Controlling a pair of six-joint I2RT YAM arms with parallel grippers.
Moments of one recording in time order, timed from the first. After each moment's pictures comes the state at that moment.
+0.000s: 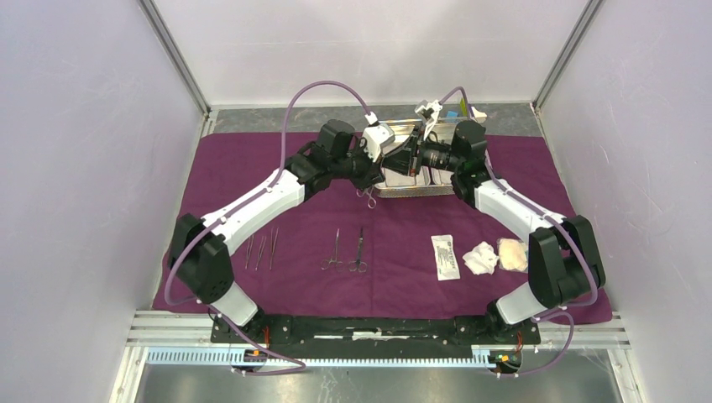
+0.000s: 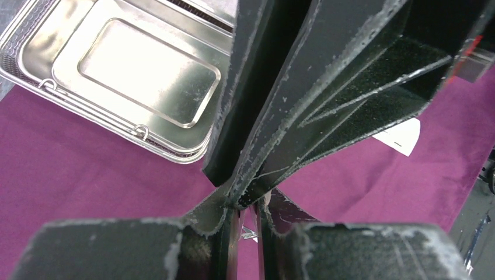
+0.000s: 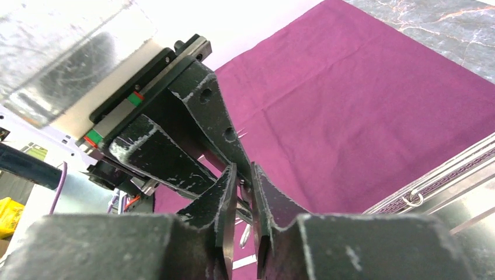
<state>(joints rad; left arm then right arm) -0.67 1.59 1.34 -0.31 0.36 0.13 0.35 1.52 0.99 0.50 -0.93 0.44</state>
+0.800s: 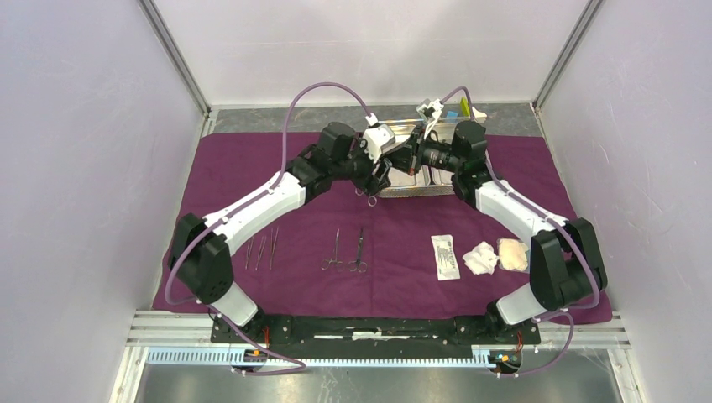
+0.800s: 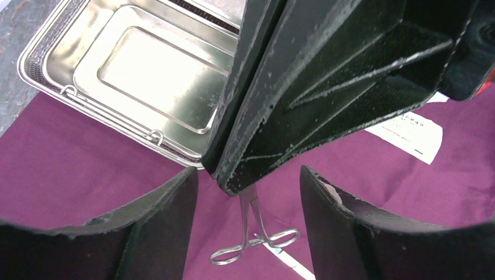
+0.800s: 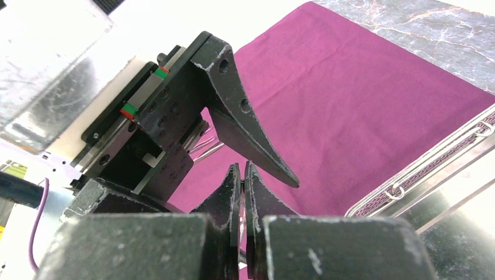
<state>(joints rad) -0.68 1.59 1.32 -0.25 0.31 0.16 0.36 1.51 0.99 0.47 -0.85 0.42</state>
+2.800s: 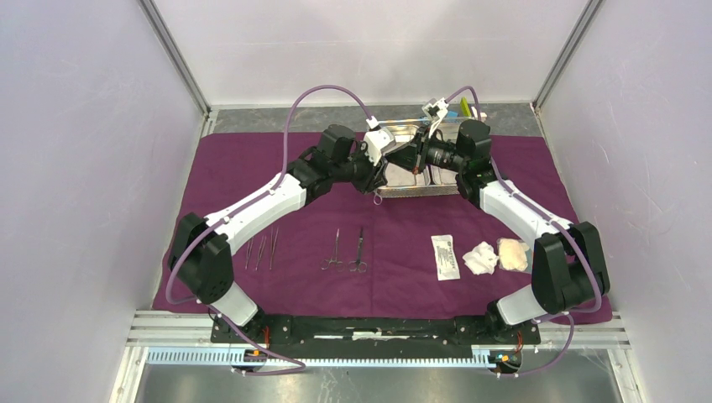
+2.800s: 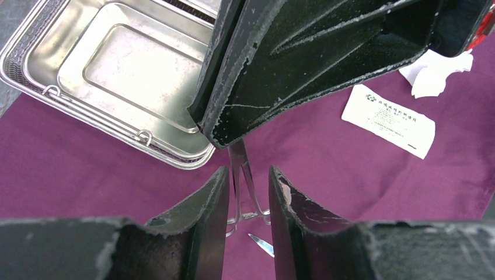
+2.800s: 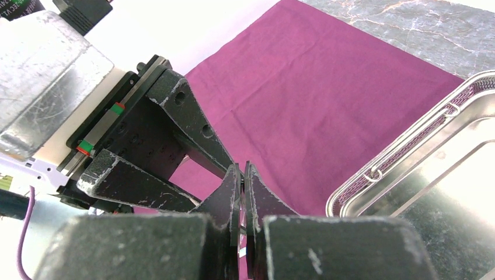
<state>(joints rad) -0.68 1.59 1.28 -0.23 0.34 0.16 0.32 1.49 0.99 0.39 -0.81 0.39</state>
